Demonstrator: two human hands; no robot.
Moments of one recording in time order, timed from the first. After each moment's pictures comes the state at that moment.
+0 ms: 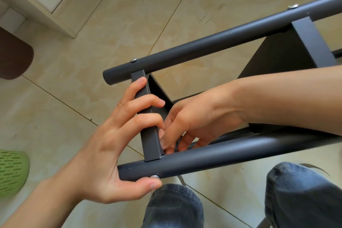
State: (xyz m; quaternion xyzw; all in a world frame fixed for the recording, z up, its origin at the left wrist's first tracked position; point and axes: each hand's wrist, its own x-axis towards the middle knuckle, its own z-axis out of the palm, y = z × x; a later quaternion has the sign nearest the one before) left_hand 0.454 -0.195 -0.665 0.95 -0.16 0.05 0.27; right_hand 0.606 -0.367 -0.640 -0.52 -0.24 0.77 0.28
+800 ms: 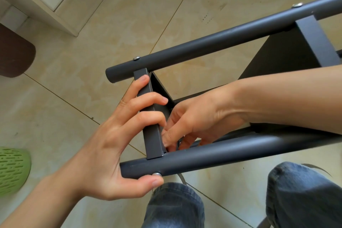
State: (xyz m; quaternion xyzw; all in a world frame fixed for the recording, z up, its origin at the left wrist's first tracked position) left_hand 0.454 -0.202 -0.654 0.94 -0.14 0.02 0.31; right_hand 0.604 -0.368 -0.642 -0.52 -0.24 0.77 0.29
